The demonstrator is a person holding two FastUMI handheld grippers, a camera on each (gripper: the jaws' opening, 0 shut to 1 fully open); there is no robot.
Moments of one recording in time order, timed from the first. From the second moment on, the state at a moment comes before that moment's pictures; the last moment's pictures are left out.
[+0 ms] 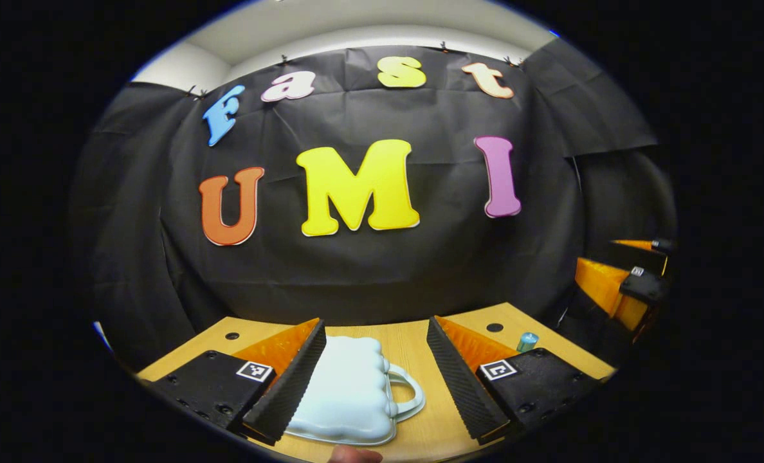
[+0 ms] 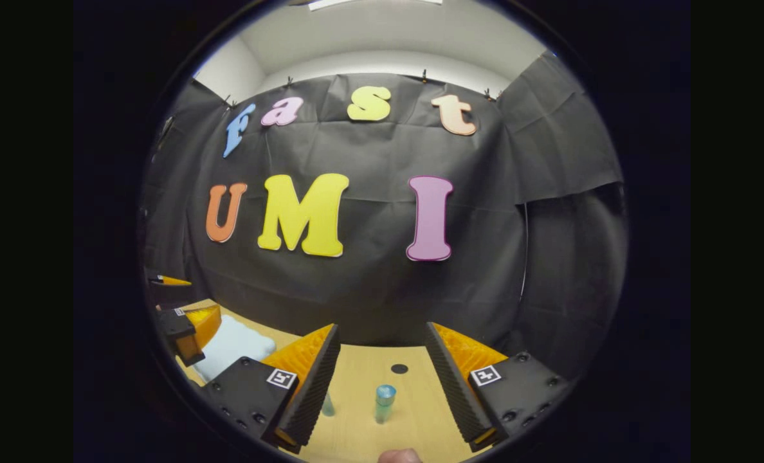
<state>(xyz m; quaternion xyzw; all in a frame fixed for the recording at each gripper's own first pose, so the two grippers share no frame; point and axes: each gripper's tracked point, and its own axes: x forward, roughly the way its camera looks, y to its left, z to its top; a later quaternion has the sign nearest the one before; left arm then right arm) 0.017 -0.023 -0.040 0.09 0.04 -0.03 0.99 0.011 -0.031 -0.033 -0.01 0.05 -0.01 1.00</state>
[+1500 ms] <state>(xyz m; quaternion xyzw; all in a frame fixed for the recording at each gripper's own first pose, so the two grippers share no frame) 0.072 -0.031 -0.272 0.62 0.33 -0.16 0.70 -0.042 -0.184 -0.091 0.01 0.12 -0.17 0.98</state>
